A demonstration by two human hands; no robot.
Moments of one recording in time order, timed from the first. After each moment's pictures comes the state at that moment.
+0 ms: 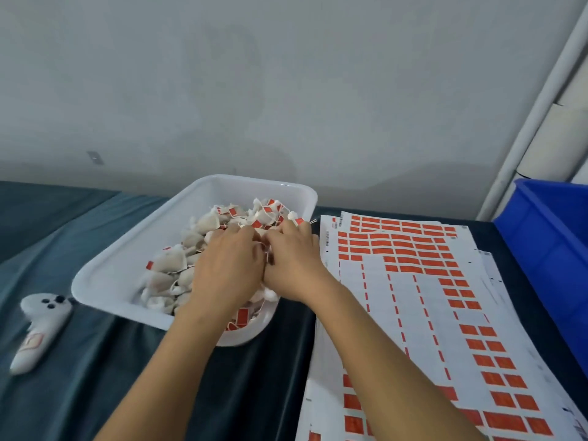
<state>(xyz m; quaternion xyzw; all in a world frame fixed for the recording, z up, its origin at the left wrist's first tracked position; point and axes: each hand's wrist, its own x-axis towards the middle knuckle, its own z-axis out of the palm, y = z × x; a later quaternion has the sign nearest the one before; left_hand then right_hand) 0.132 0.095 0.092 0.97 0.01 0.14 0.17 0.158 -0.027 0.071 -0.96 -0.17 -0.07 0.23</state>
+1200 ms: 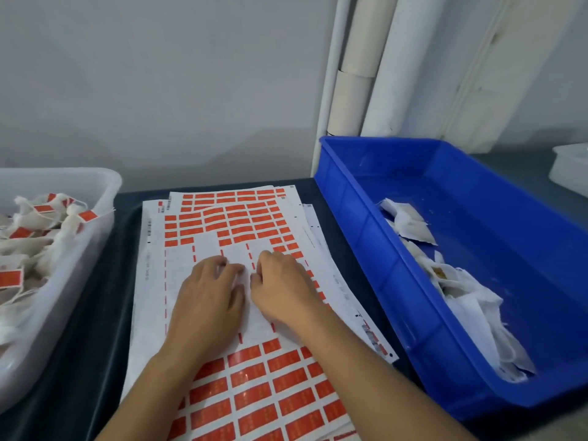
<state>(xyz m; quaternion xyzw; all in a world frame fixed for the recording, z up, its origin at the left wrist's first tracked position) 0.111 -0.099 -0.035 0.95 -0.22 0.05 0.20 0.078 -0.238 -0.004 -0.96 0.14 -0.05 0.22</state>
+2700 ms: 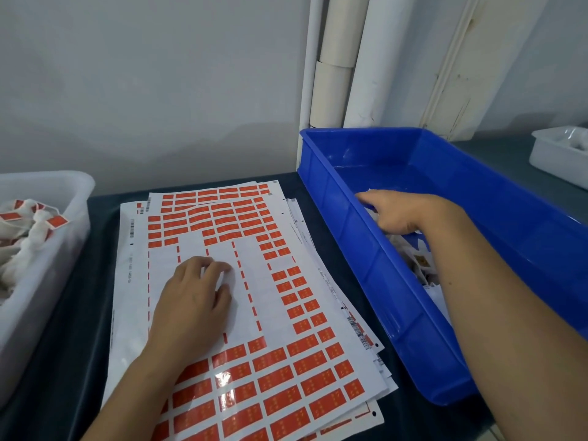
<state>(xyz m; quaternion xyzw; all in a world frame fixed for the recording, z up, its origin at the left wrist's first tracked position) 0.109 -0.099 -0.026 0.95 -0.23 0.04 0.21 0.054 -0.463 0.096 -0.97 0.16 0.15 0.14</state>
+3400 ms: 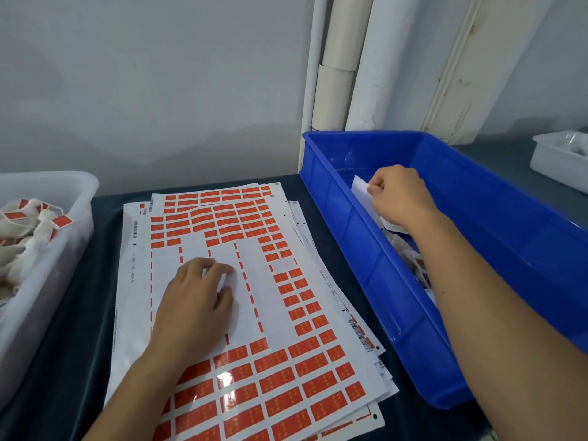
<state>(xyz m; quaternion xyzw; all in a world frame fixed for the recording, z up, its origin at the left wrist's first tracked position) 0.110 -0.097 -0.030 0.94 -0.23 0.05 0.25 0.060 -0.445 0.095 -0.93 0.28 -0.18 0.13</state>
